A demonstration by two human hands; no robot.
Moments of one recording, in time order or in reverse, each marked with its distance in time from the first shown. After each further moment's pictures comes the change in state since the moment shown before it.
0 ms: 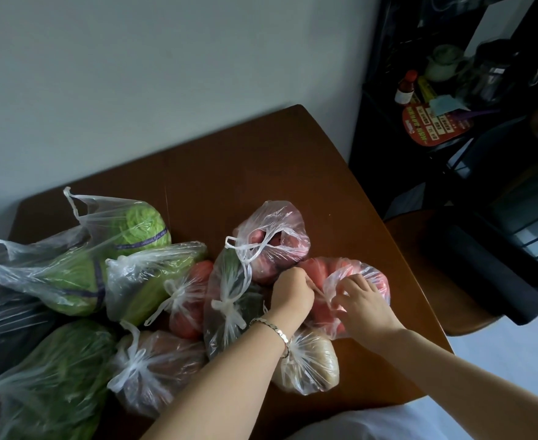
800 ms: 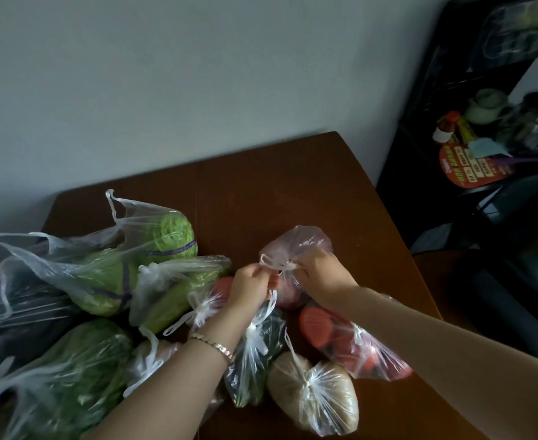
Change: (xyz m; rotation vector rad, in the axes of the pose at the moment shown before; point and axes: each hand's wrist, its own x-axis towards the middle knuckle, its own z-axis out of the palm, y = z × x) left_hand 0.014 -0.059 -0.094 -0.773 0.170 -0.215; right_hand 0.116 -0.081 -0.053 0.202 -0.022 -0.081
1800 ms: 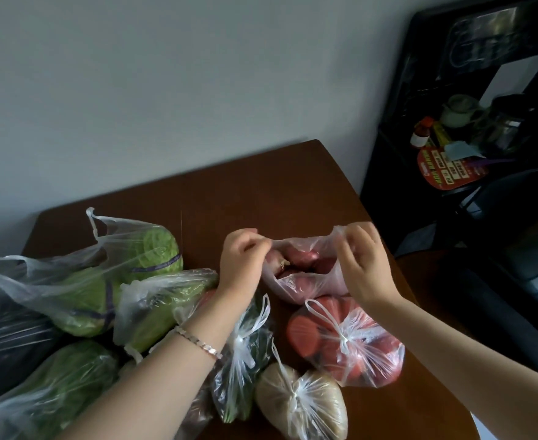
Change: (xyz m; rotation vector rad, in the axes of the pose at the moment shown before) left_hand -0.013 0.062 0.012 -0.071 0.130 0.406; right_hand -0.041 0.021 -0.053 0.551 0.596 0.088
